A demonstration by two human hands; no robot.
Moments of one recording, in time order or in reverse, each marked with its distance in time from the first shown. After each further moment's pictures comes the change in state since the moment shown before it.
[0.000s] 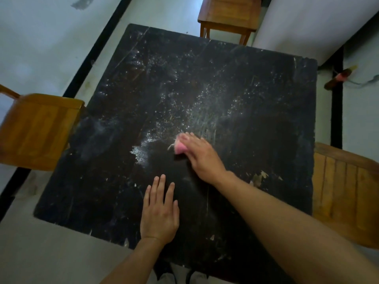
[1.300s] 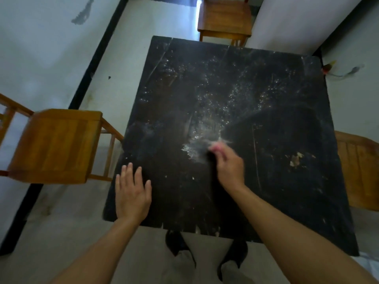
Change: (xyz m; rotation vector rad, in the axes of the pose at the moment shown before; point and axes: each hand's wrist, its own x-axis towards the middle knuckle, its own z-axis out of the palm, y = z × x) left_hand 0.019 -0.229 -0.056 -0.001 -0.015 -0.161; right_hand -0.014 -0.124 0.075 0.199 0.497 0.431
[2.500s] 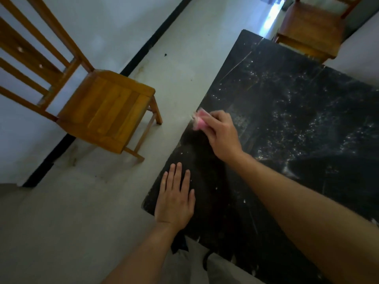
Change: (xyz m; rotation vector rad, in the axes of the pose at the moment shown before) left_hand -0.006 -0.029 0.023 -0.052 0.013 0.039; right_hand 0.090 -0.103 0.171 -0.320 -0.362 -0.623
